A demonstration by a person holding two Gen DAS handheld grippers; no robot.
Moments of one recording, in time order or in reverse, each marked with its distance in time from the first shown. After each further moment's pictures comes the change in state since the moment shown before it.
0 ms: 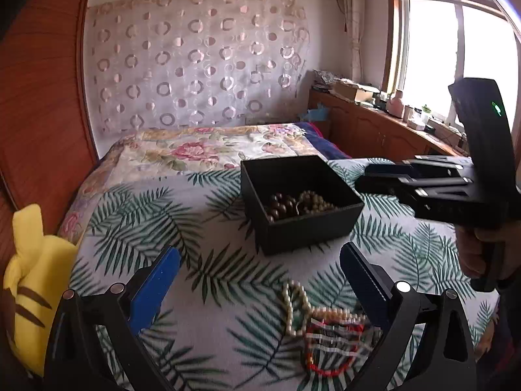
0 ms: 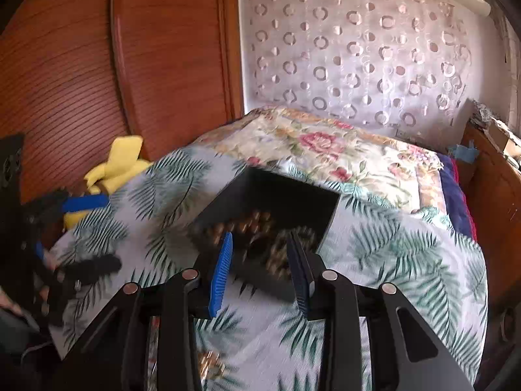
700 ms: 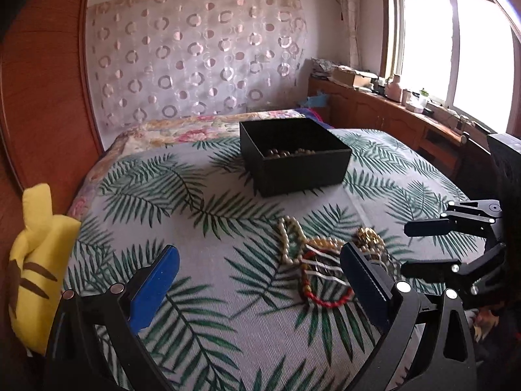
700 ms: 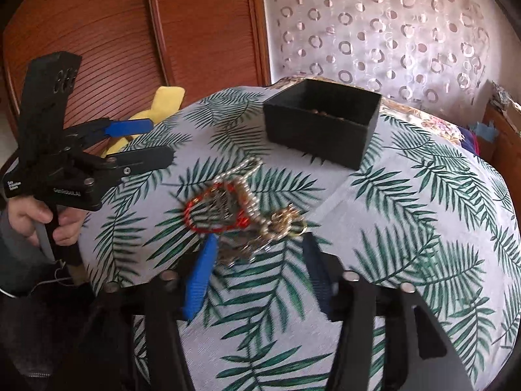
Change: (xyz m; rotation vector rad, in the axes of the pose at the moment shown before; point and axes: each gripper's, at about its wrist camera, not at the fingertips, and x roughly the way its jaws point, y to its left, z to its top) left arm -0.026 -0.005 -0.054 0.029 0.040 0.013; right arm -0.036 0.055 -0.113 -0.022 0.097 0.112
